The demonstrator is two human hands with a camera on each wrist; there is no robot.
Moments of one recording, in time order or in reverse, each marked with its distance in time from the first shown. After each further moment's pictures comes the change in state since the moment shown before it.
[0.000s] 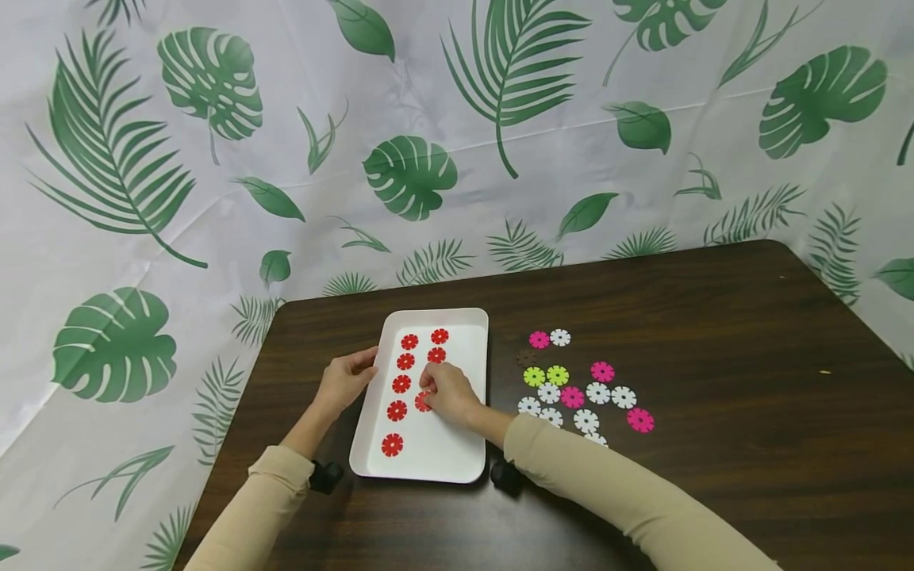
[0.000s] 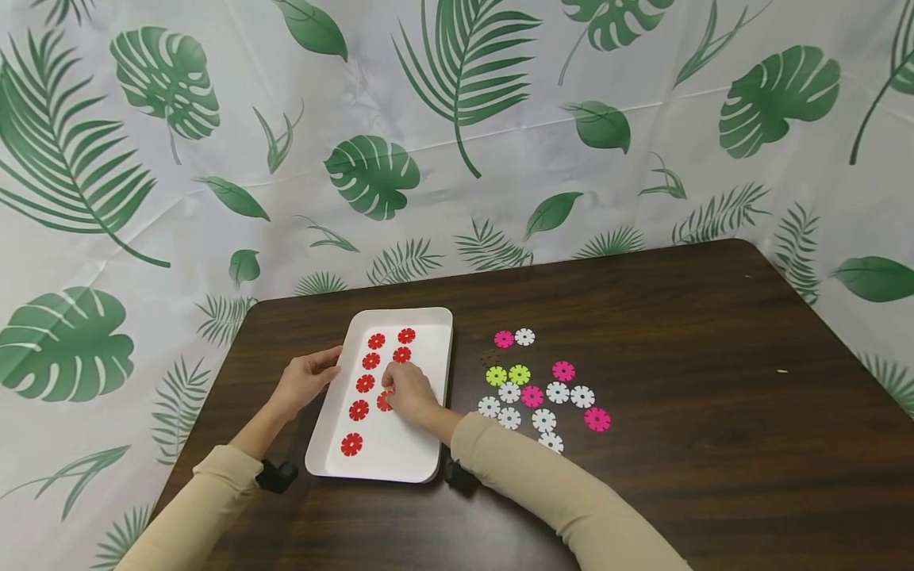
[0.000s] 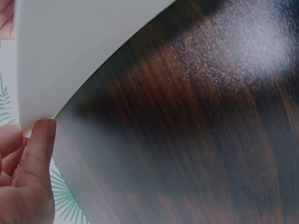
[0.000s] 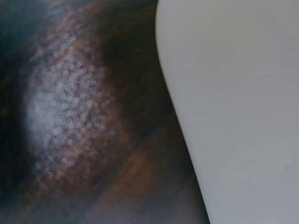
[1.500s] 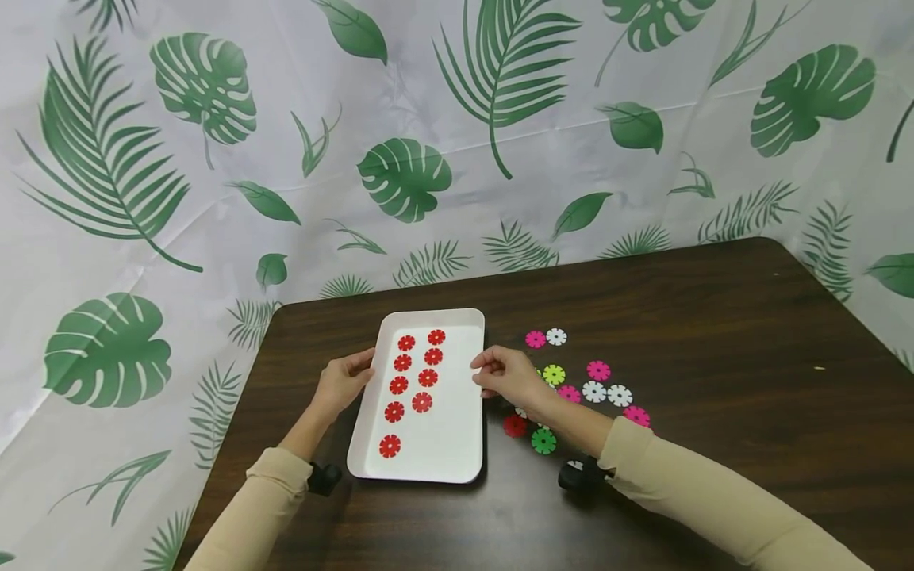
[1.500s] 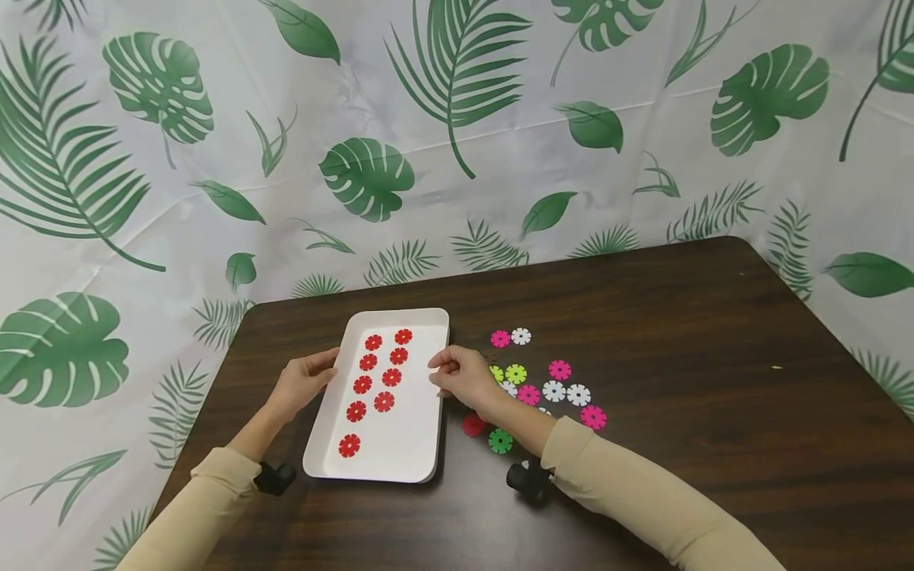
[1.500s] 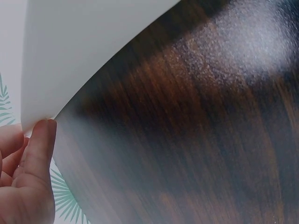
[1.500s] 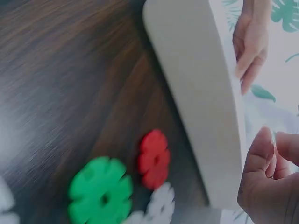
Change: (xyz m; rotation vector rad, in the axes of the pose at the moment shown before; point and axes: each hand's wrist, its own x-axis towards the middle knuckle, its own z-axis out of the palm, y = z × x) left_hand -0.001 0.001 -0.001 0.021 -0.008 0.000; right_hand -0.042 0.023 -0.084 0.542 -0.008 0.222
